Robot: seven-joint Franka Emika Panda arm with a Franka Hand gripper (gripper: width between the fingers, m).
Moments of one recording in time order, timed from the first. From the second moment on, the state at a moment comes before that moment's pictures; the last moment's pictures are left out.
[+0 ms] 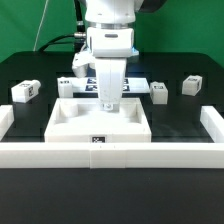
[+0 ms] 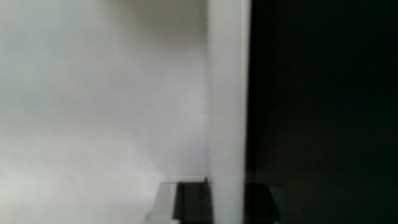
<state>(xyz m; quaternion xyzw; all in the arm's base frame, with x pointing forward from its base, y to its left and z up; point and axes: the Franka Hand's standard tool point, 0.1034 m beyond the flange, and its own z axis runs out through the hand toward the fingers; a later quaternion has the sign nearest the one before) 0.472 -0.023 0.009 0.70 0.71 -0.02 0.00</state>
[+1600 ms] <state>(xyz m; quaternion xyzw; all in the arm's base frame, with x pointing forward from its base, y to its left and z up) 0.490 0.074 0.009 0.71 0.70 0.00 -0.01</state>
